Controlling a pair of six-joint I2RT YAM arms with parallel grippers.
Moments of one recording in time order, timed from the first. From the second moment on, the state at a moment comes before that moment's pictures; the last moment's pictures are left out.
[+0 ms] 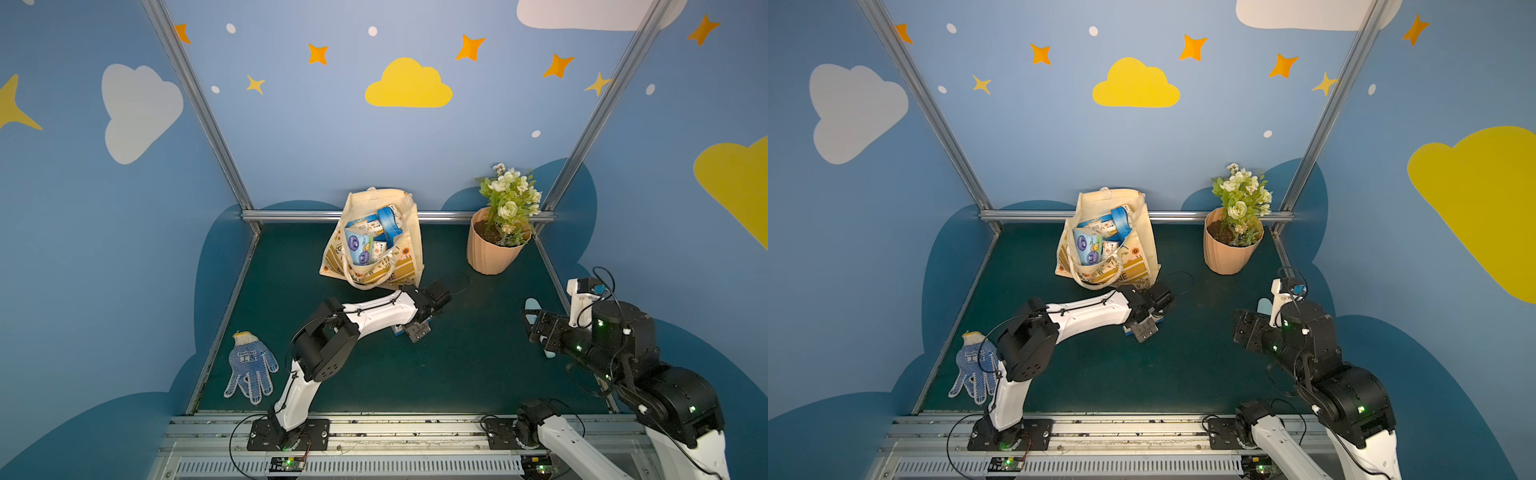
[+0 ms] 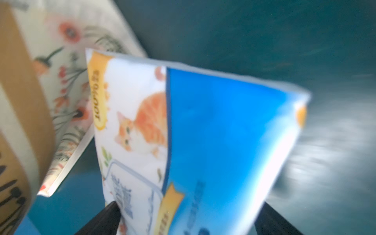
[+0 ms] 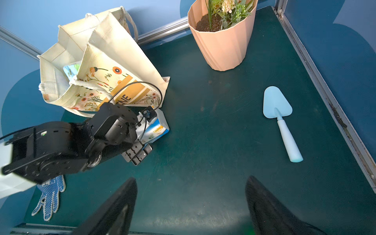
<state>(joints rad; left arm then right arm) -0.96 2.05 1.56 -0.85 -0.38 0.05 0.41 0.67 1.32 -1.28 0.12 0.49</state>
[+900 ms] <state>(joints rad) -0.91 2.09 1.79 -1.03 -0.10 0.12 0.41 0.64 1.28 -1.28 0.13 0.49</state>
